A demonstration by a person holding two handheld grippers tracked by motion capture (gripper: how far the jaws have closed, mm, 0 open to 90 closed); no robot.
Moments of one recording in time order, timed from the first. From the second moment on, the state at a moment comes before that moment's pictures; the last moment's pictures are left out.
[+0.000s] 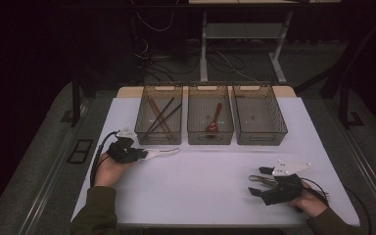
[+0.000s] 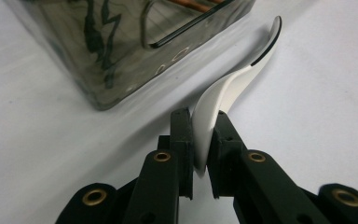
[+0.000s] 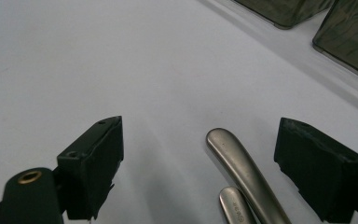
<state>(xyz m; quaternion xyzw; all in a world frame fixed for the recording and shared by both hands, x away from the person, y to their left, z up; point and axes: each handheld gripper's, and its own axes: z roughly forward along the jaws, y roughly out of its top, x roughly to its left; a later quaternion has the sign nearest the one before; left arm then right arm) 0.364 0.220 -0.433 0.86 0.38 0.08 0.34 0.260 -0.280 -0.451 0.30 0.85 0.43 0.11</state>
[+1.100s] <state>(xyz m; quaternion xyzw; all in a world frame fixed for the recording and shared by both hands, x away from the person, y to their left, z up) 0.351 0.162 -0.401 0.85 0.31 0.06 0.42 0.261 -0.280 -0.451 0.30 0.85 0.43 0.11</state>
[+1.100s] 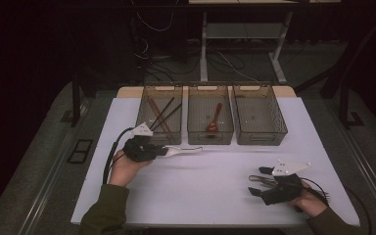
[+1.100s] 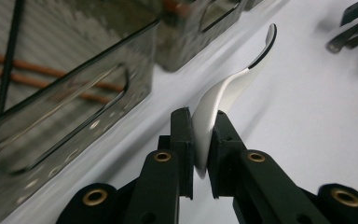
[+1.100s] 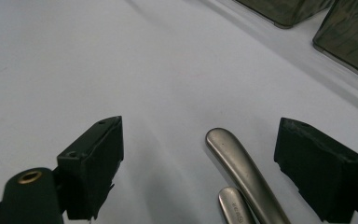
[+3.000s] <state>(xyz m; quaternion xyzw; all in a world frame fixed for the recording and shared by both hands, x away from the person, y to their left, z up) 0.440 0.059 -0.377 0.88 0.28 0.09 0.39 0.259 -0.281 -0.450 0.30 0.84 0.43 0.11</state>
